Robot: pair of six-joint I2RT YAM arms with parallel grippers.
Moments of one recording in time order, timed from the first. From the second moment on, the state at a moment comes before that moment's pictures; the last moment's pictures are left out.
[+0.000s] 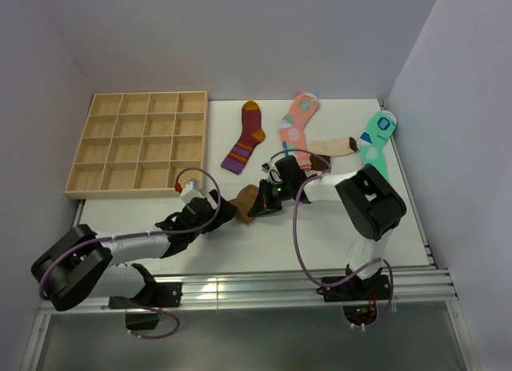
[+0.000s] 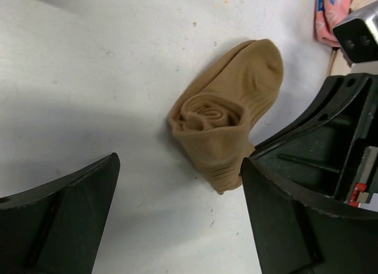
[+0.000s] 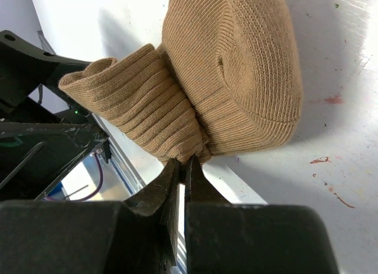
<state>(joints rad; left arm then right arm) -0.81 1.25 0.35 0.29 -0.29 -1.12 0.55 1.81 0.83 0.06 -0.69 0.66</state>
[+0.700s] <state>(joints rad) -0.81 1.49 0.51 0.32 -0.31 -1.13 0.55 1.80 0.86 0.03 -0.66 0.60</state>
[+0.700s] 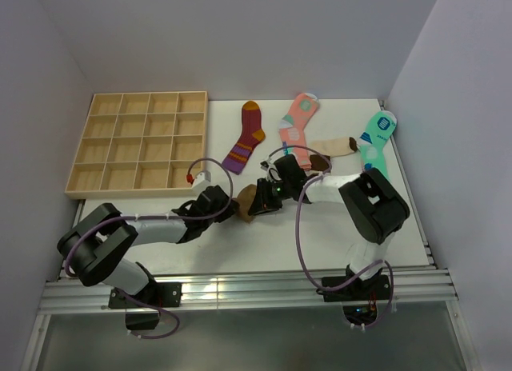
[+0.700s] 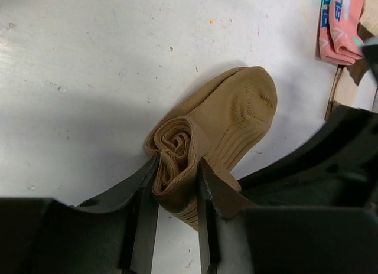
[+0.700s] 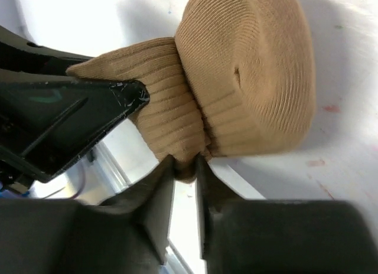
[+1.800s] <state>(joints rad) -0.80 1.50 0.66 0.03 -0.26 -1.10 1.02 1.58 0.73 0.14 0.18 0.20</state>
